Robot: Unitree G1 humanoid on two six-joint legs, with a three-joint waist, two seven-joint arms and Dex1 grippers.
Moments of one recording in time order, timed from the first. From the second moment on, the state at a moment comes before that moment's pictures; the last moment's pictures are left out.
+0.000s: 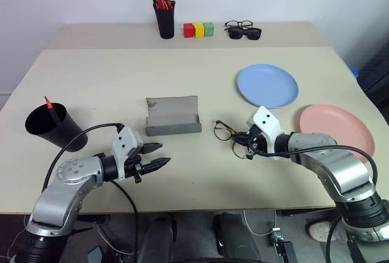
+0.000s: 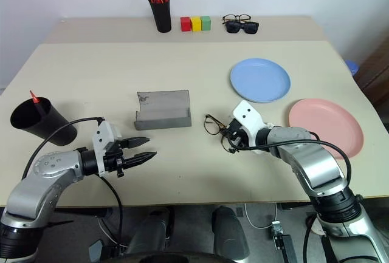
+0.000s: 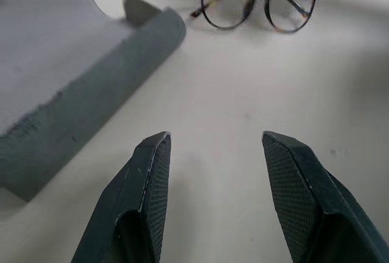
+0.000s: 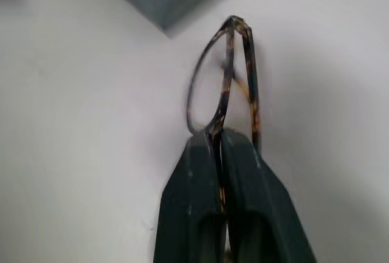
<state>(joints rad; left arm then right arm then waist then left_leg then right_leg) 0.00 0.62 0.09 -0.46 -0.41 0.57 -0.90 -0.34 -0.71 0.14 -0.41 0.36 0.90 0.68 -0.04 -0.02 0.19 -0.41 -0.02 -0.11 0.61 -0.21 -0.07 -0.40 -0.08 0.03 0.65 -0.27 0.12</state>
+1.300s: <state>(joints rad) 0.26 0.59 0.21 -0.59 -0.48 0.52 -0.68 -1.18 -0.22 0.38 0.79 0.01 -0.02 1.20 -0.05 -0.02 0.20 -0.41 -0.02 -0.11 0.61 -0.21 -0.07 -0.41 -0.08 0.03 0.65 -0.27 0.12</state>
